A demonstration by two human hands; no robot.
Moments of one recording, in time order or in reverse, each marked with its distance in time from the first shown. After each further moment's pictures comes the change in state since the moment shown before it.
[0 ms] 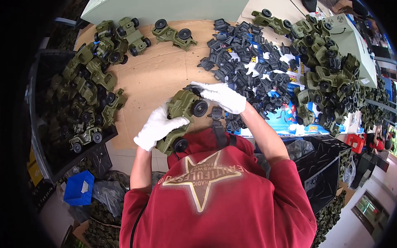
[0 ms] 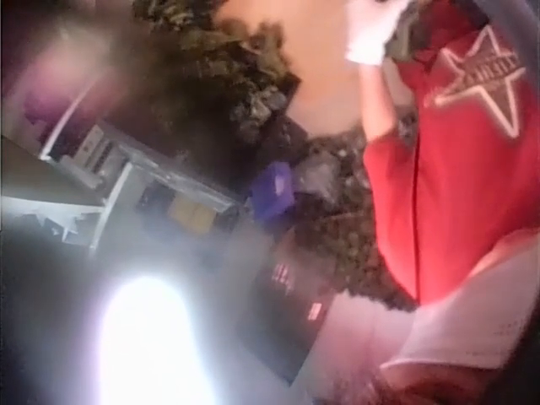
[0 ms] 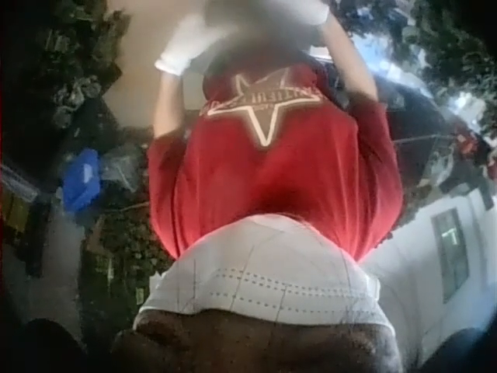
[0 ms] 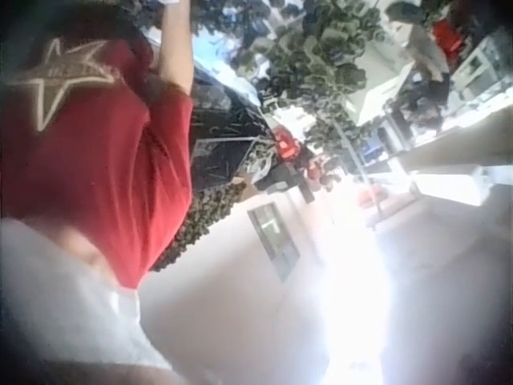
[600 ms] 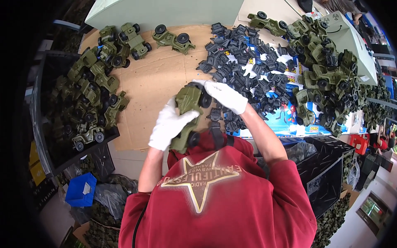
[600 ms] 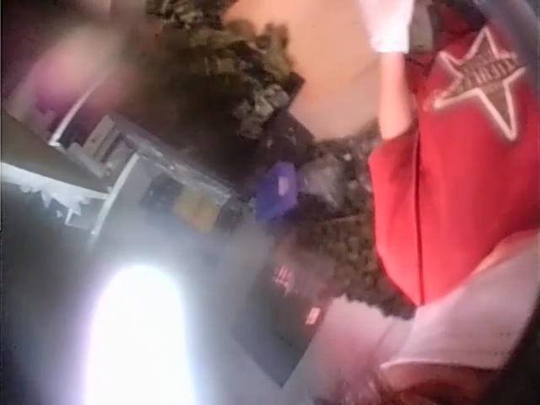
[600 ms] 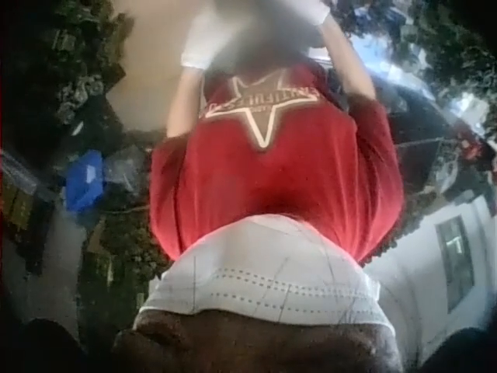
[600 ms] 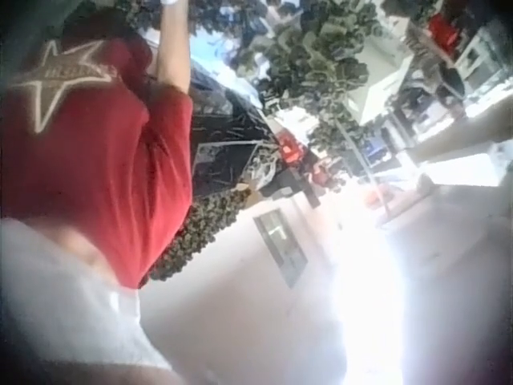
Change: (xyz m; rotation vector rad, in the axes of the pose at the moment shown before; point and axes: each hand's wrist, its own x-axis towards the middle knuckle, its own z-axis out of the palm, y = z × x) left_hand 0.009 0.021 0.044 0.122 0.197 -0.074; right_hand -0.005 0.011 -0.010 -0.366 0.152 -0.307
